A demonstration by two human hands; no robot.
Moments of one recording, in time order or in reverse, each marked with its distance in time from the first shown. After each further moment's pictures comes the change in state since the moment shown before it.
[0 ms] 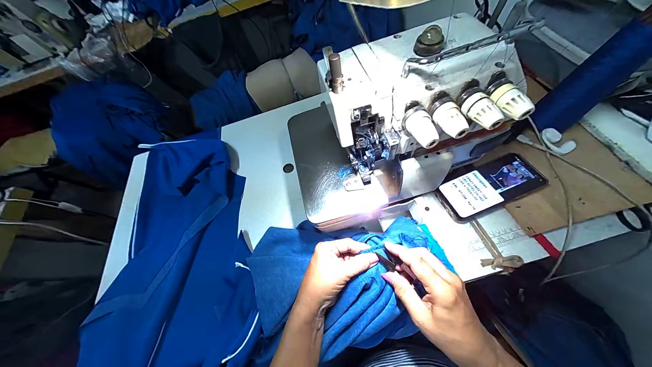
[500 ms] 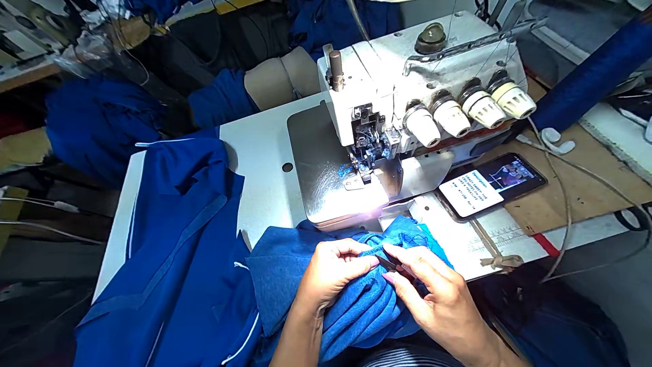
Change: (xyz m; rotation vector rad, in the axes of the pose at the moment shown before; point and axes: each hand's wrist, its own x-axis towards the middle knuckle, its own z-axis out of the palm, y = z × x) left_hand 0.000 -0.001 -0.003 -0.006 -0.052 0.007; right_hand 0.001 0.003 -0.004 0.004 -0.023 -0.016
